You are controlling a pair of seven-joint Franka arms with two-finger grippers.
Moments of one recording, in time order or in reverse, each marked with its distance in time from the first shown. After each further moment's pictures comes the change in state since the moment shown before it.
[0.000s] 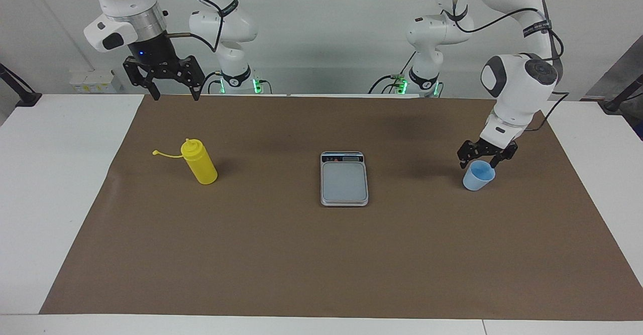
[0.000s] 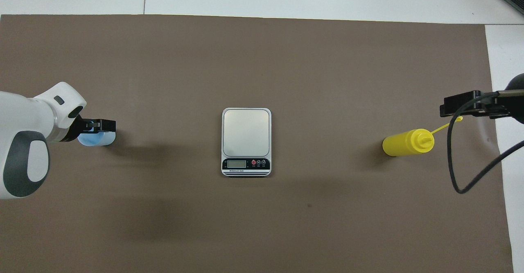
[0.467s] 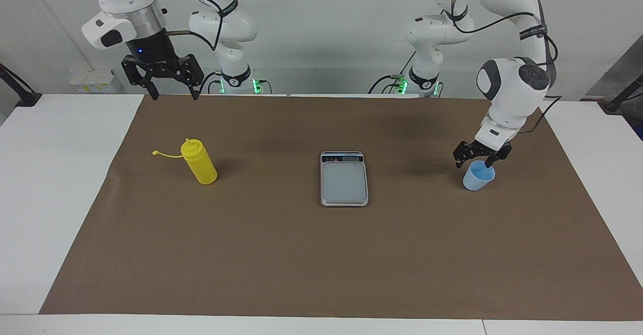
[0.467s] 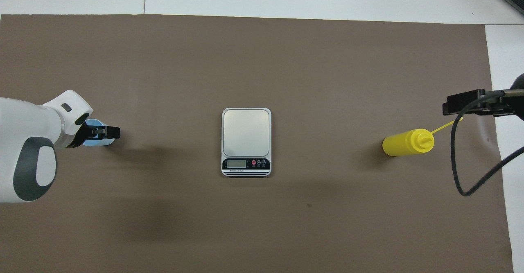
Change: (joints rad) left arm -0.002 0.000 -0.001 -0.044 0.000 0.026 0.000; right arm -0.001 -0.020 0.001 0.010 0.000 -0.003 -0.001
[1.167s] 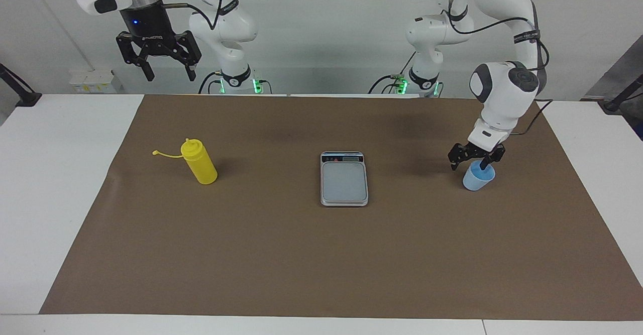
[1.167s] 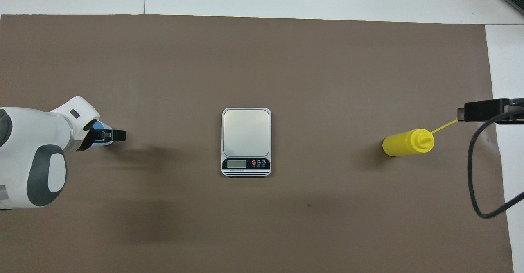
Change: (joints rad) left arm -0.012 -0.001 0.000 -0.059 0.000 0.092 0.000; right arm -0.001 -0.063 0.000 -0.001 0.000 -0.008 0.000
